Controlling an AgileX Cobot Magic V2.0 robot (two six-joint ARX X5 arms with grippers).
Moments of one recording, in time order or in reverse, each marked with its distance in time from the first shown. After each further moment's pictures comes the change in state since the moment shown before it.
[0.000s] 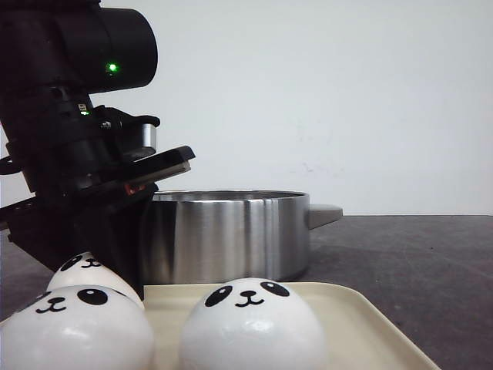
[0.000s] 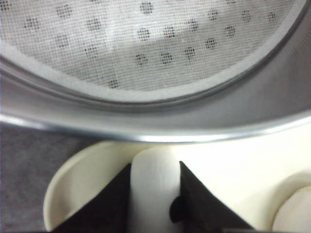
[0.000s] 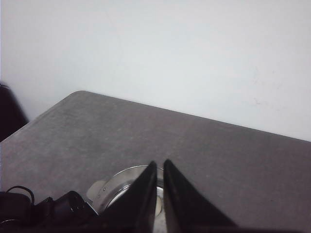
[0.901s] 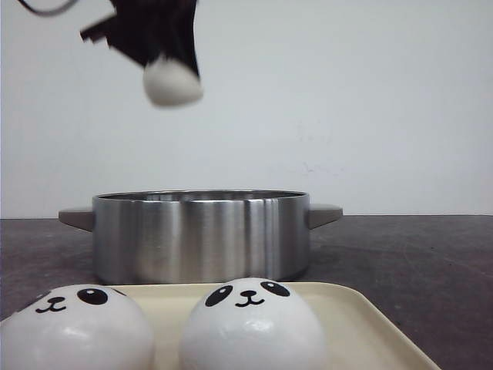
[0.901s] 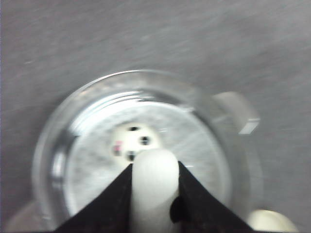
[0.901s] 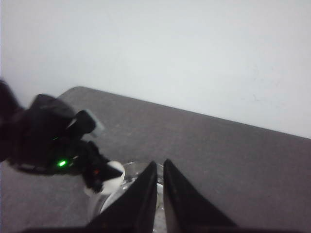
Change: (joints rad) left arm 0.103 0.046 0.619 -0.176 -0.141 0.288; right arm 0.000 0.000 0.000 -0.026 0.000 0.000
